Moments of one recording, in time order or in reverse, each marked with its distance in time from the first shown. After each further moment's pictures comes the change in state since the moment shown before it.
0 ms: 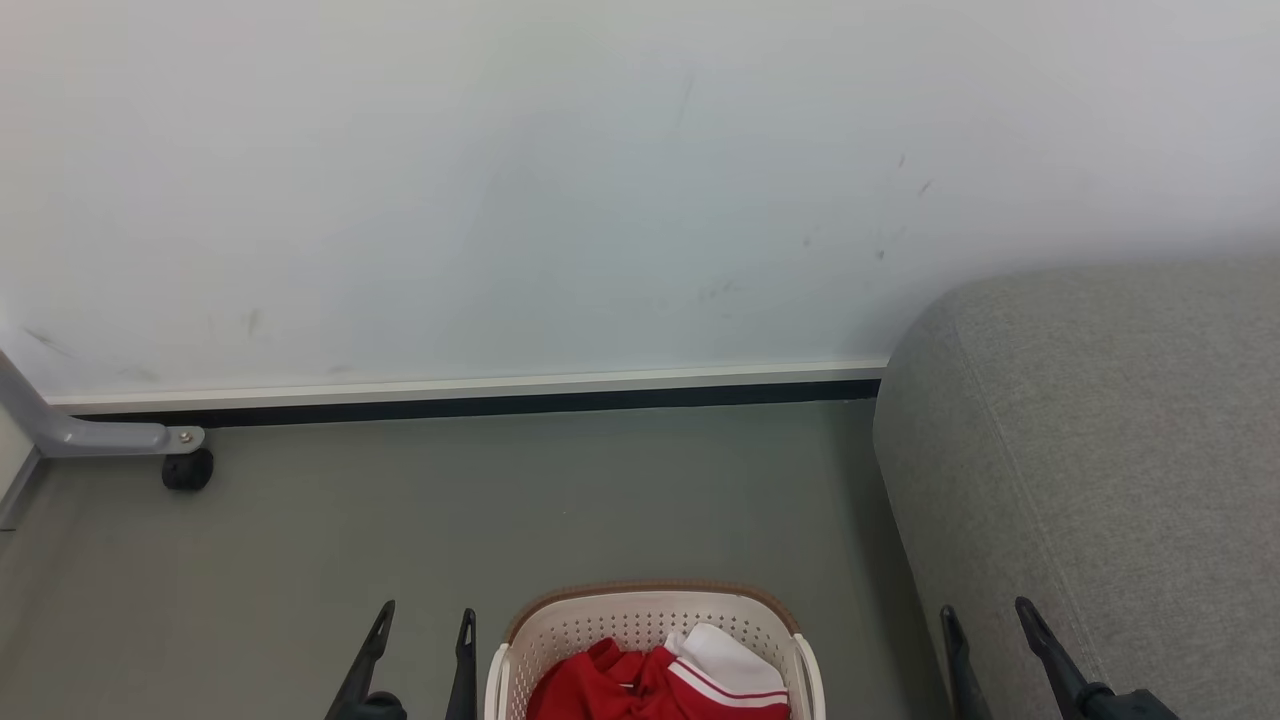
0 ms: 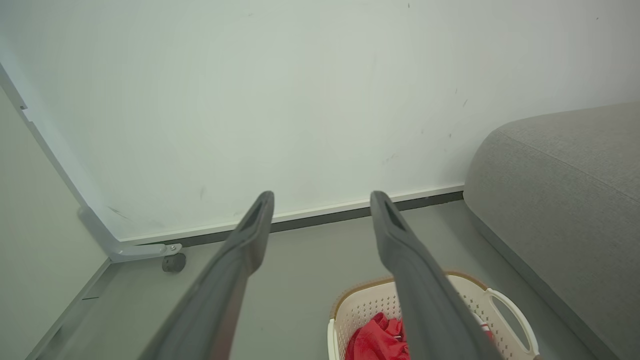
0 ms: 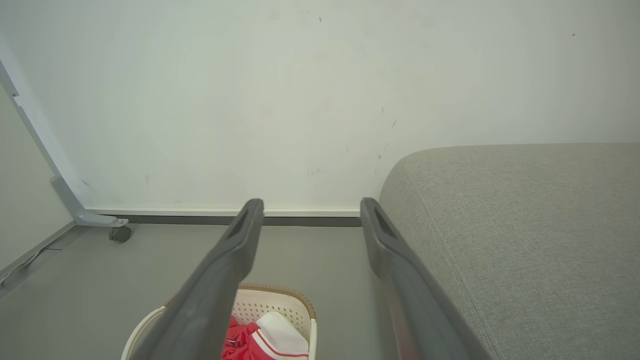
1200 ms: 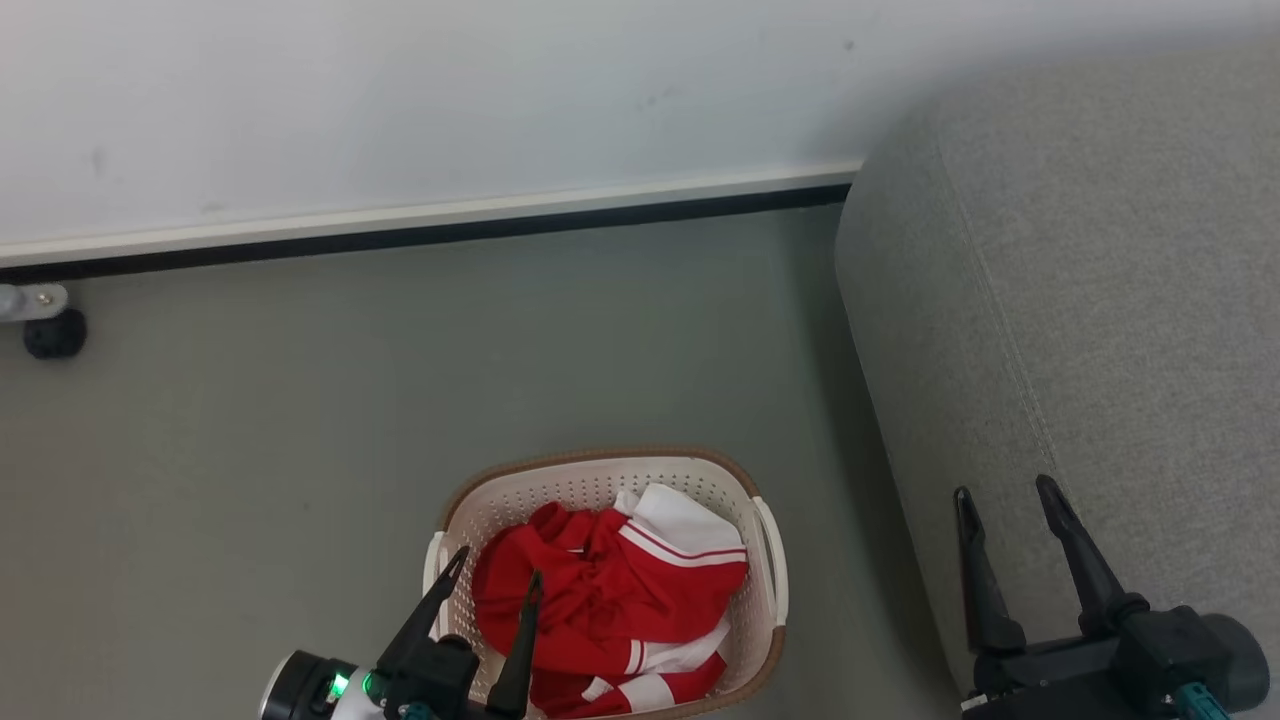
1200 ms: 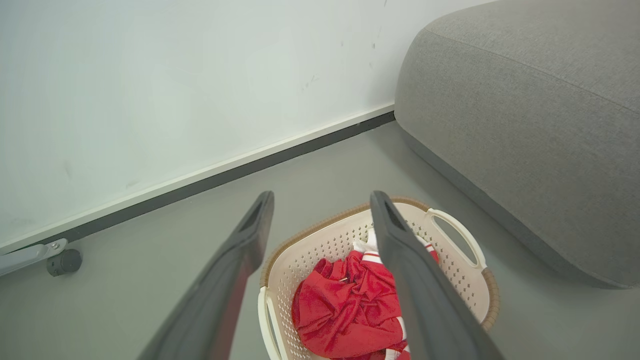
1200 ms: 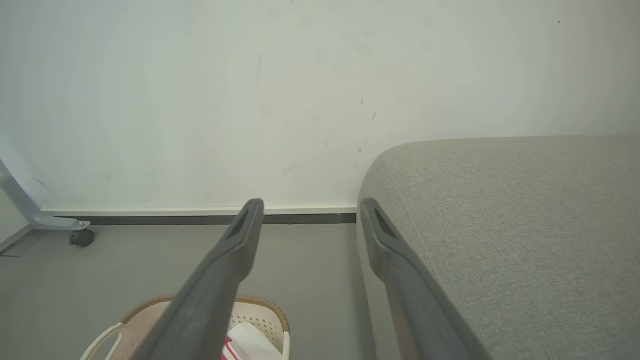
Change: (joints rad) left arm -0.144 0.001 -0.087 0.113 0.061 -0.081 0.000; right arm -0.094 -0.007 -0.033 -0.131 -0.039 0.005 0.000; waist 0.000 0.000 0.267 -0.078
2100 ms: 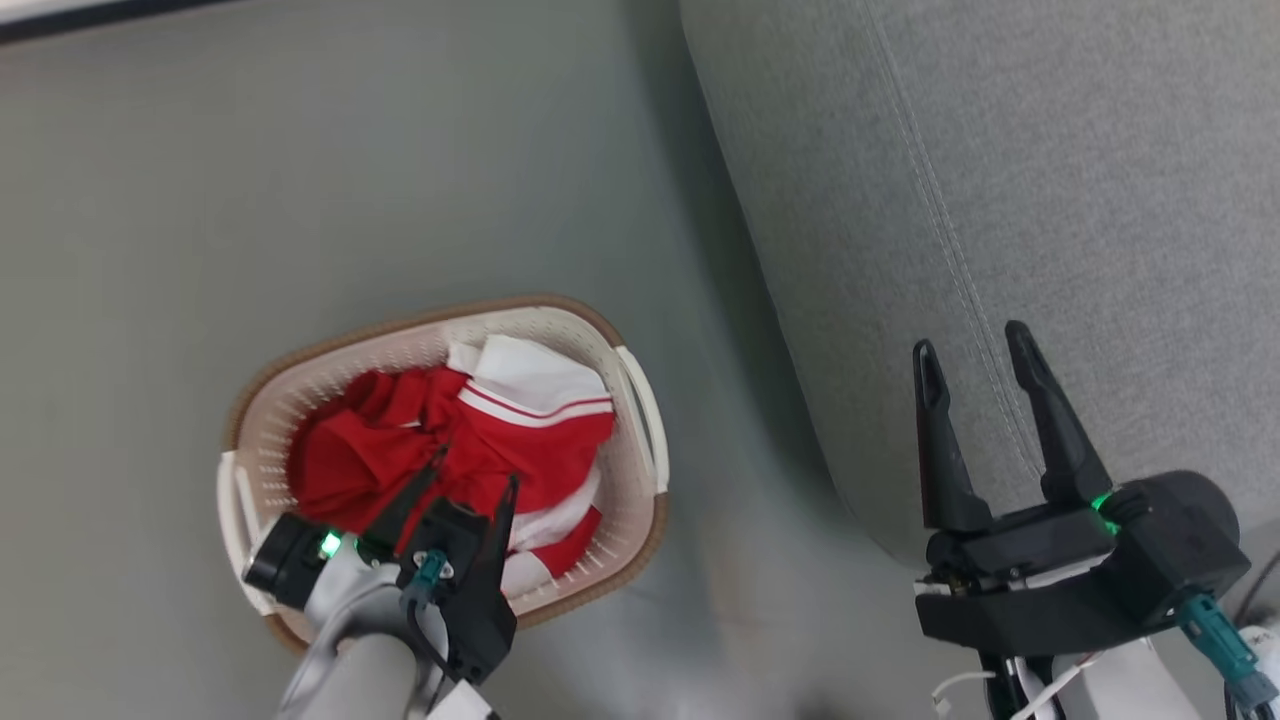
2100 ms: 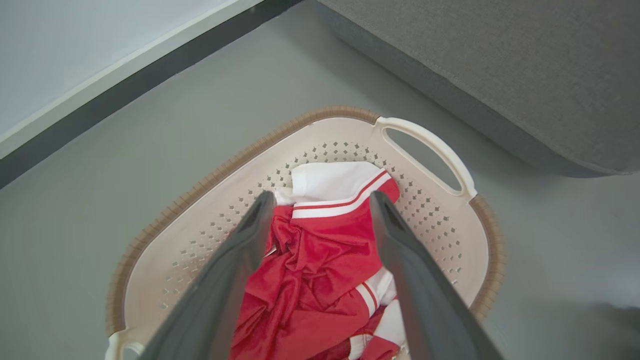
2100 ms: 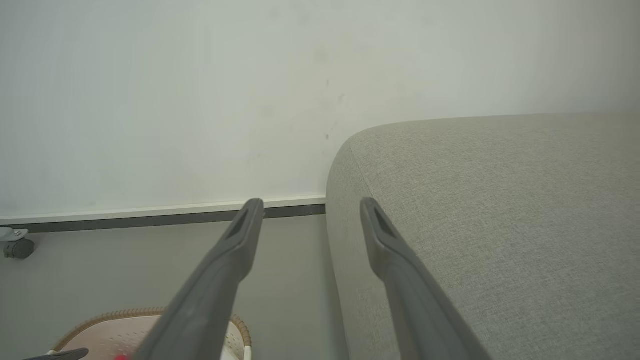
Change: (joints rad) left arm -0.316 0.012 -0.047 0.296 0.085 -0.025 0.075; right arm -0.183 0.058 0.032 -0.120 -0.016 0.030 -0.007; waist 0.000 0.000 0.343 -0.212
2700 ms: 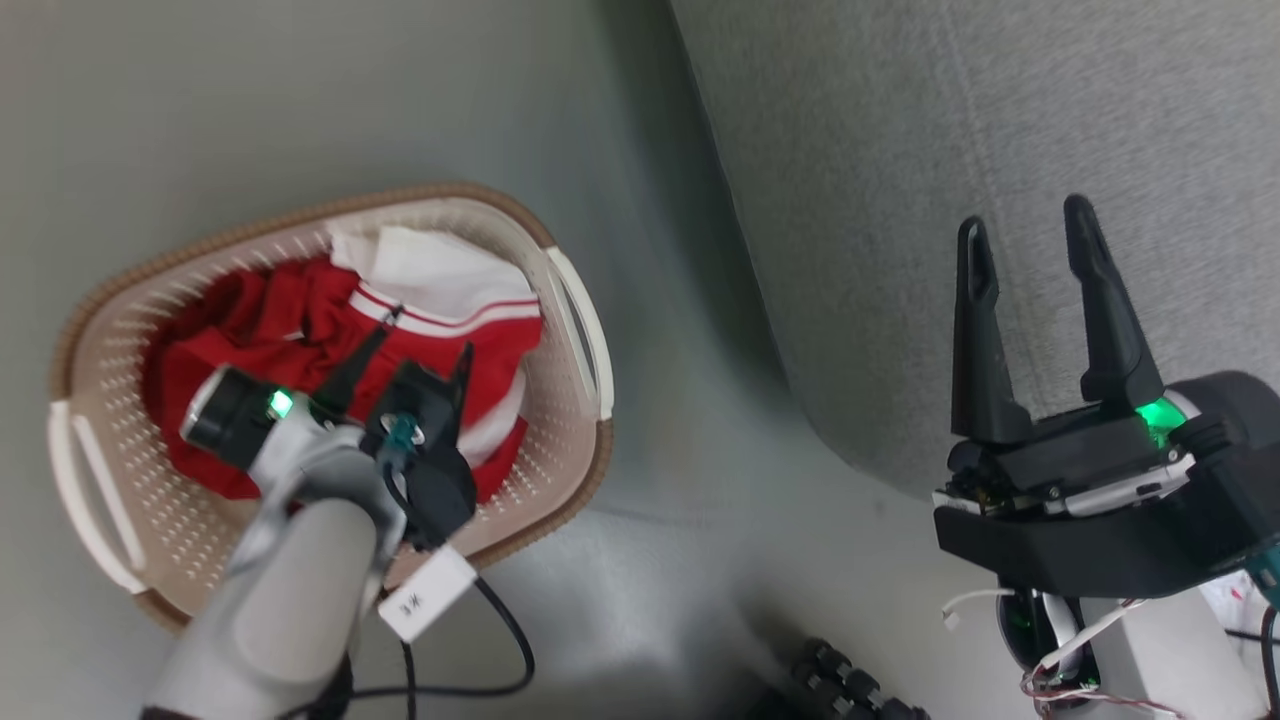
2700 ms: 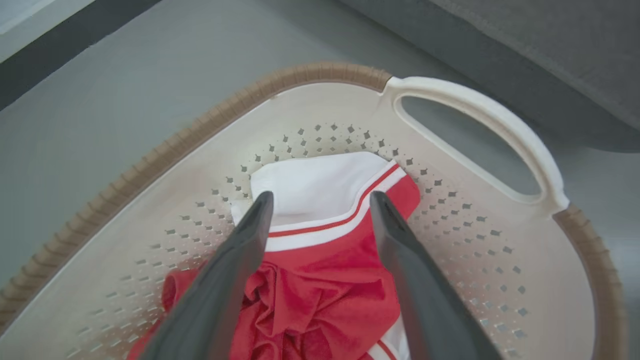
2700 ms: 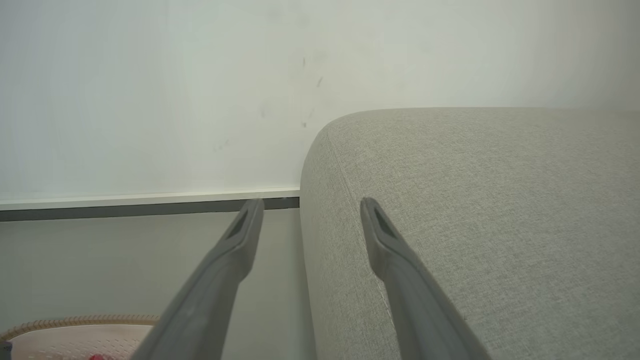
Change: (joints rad) left arm -0.221 0.040 -0.012 0.072 0.057 -0.009 0.042; right arm -0.122 0.021 -0.034 -0.082 0.001 0.008 0.000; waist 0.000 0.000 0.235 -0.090
